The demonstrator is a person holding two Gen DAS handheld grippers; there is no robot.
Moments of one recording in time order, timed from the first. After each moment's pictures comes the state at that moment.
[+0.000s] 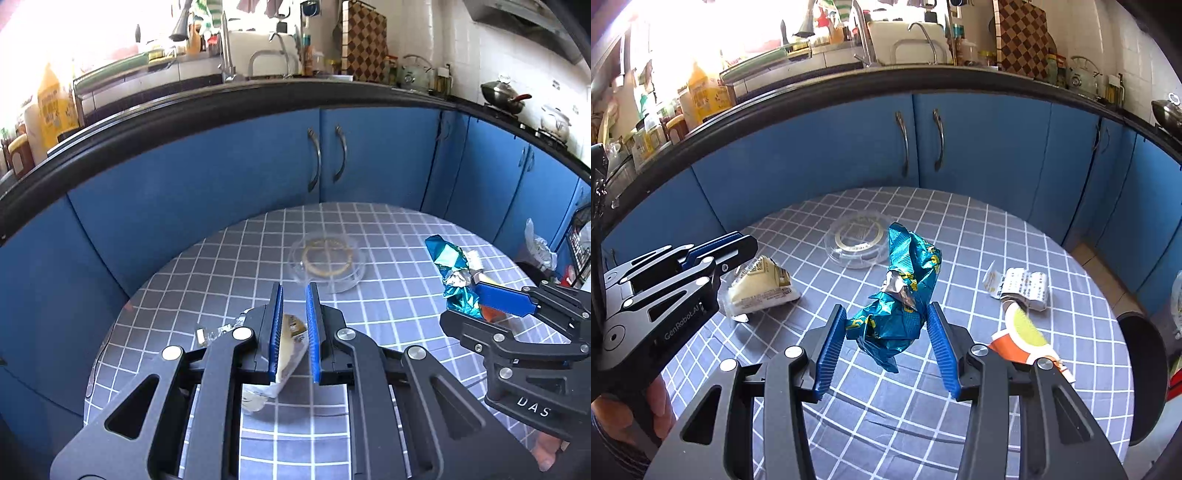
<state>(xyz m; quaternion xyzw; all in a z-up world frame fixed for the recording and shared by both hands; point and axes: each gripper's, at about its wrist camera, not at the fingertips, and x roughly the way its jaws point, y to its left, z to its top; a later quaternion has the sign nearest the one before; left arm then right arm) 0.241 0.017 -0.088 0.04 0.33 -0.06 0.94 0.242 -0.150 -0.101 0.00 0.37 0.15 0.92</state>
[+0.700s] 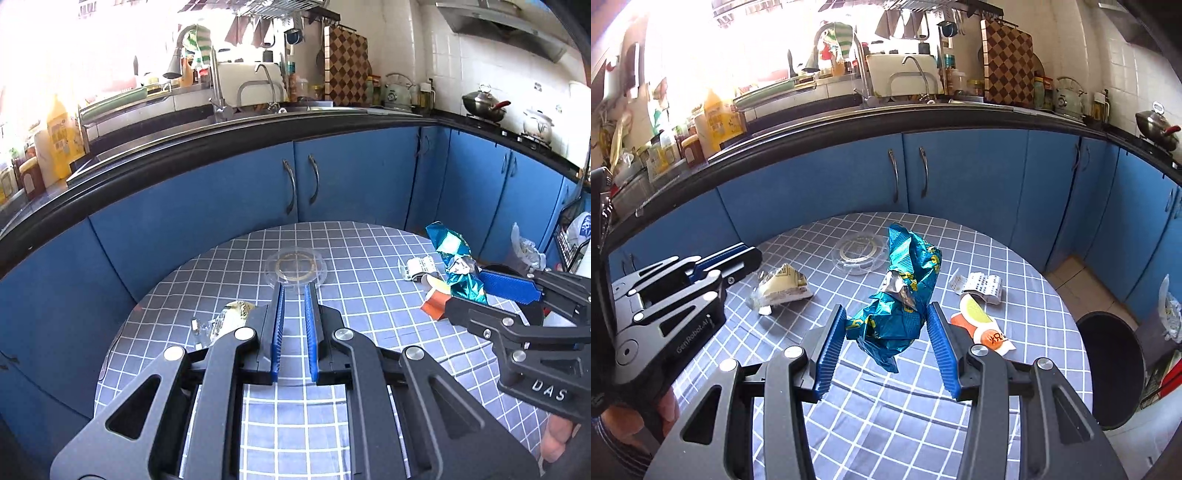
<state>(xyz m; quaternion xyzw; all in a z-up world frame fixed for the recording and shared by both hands) 0.182 -0.007 -0.055 0.05 0.29 -0.07 0.95 0.186 -0.177 -0.063 0.00 0.33 0.15 0.93</state>
